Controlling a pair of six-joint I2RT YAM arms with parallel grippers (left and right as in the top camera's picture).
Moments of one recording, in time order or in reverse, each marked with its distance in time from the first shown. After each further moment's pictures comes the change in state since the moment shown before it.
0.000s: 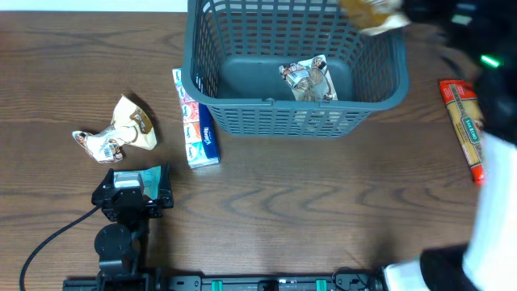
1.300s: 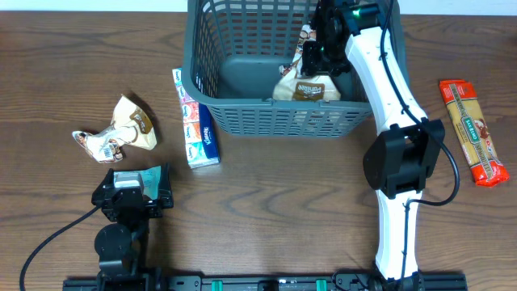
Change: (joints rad) left arm 0.000 0.000 0.000 0.000 0.000 0.000; right arm 0.063 0.658 -0.033 -0.295 0.098 -0.146
